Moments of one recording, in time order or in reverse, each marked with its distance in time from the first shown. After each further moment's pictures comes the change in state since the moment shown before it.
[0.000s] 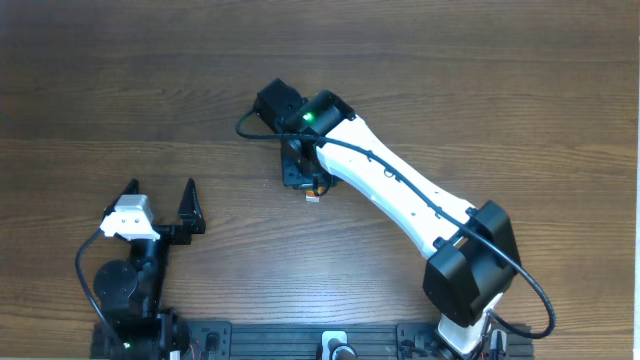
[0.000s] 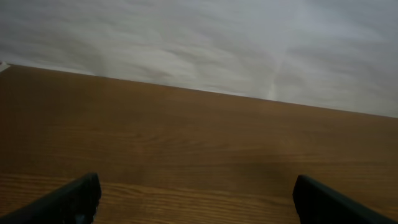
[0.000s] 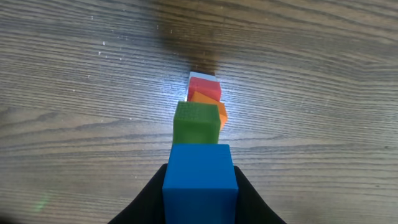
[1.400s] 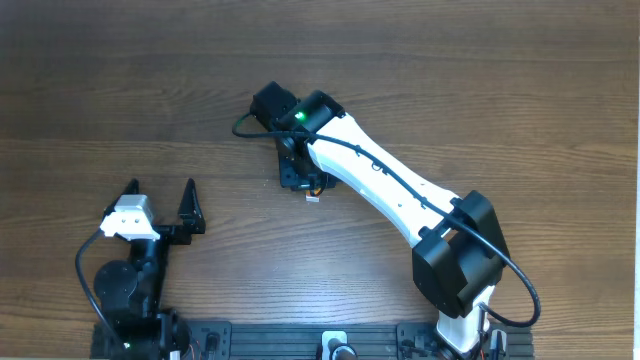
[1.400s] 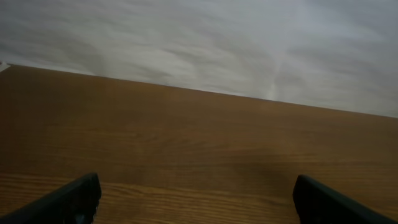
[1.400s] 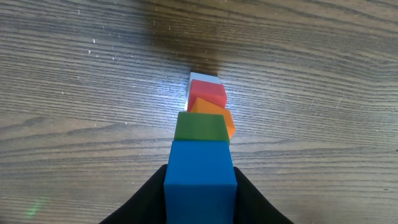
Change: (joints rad) left arm 0.000 0.000 0.000 0.000 0.000 0.000; right arm 0.001 0.047 0.002 0.008 -0.011 0.001
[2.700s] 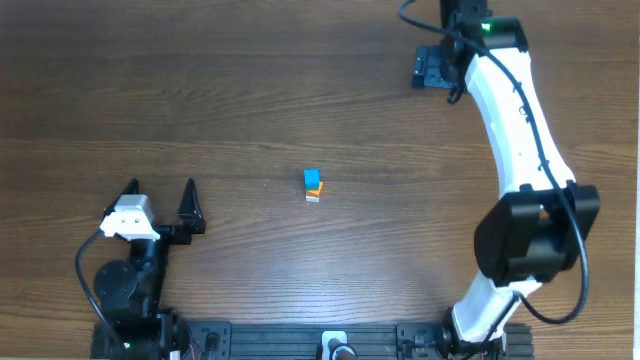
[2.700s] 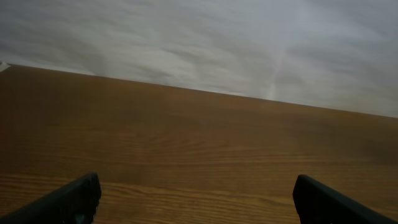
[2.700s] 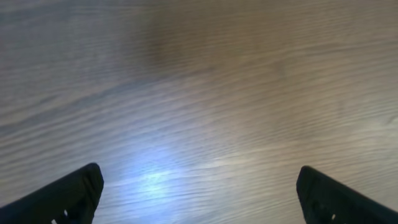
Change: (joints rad) left arm 0.000 0.000 0.000 0.000 0.000 0.000; right arm -0.648 -0.039 0.093 0.222 0.234 -0.447
